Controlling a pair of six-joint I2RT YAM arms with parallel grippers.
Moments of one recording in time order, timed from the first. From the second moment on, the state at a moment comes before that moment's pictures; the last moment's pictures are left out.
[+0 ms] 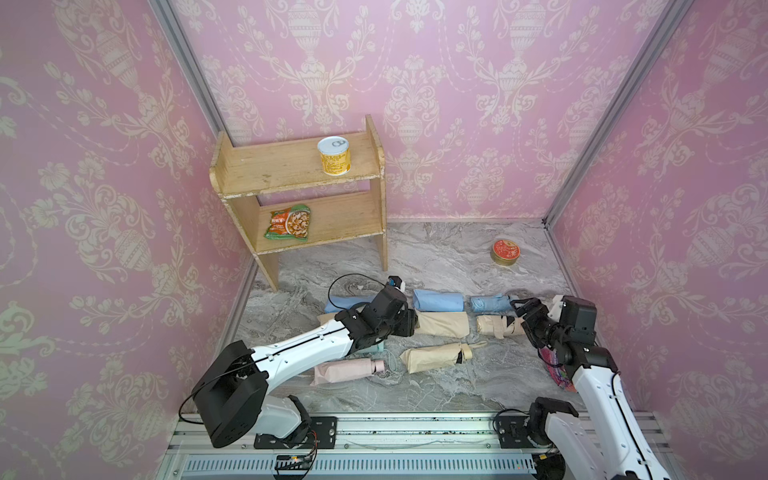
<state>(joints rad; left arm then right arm) -0.84 1.38 0.85 -0.26 -0.04 -0.64 -0.18 0.75 0.48 -0.45 -0.37 0.92</state>
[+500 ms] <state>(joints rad) -0.98 1.36 0.78 -0.31 -0.04 -0.64 0.25 0.60 0.27 -0.49 -0.18 1.19</state>
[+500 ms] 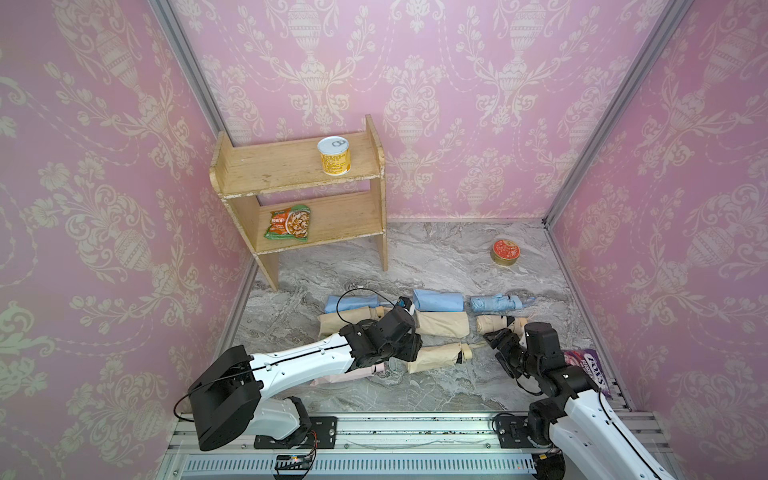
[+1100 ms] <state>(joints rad) -1.02 1.43 0.78 -0.35 -0.01 -0.64 0.59 0.82 0.26 -0.33 0.06 1.44</state>
